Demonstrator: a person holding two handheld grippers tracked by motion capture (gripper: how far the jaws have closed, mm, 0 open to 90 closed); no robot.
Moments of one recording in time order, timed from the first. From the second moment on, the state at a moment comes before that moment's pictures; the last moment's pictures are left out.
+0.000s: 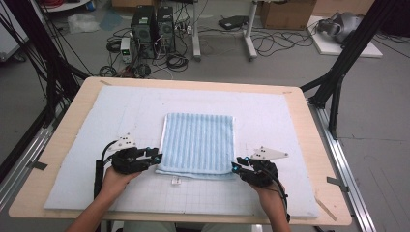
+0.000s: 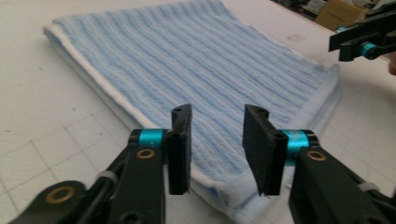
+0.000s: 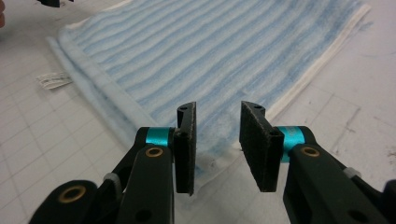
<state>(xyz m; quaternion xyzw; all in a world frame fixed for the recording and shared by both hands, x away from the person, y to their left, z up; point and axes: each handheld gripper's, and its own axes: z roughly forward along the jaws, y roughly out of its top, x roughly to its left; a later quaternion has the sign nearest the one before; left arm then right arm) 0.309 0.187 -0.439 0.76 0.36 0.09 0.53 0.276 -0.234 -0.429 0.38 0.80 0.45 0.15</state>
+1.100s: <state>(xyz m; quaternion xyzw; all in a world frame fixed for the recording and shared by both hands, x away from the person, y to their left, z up) 0.293 0.186 -0.433 0.78 0.35 0.09 0.51 0.267 -0.223 -0.428 0.32 0.84 0.42 0.12</state>
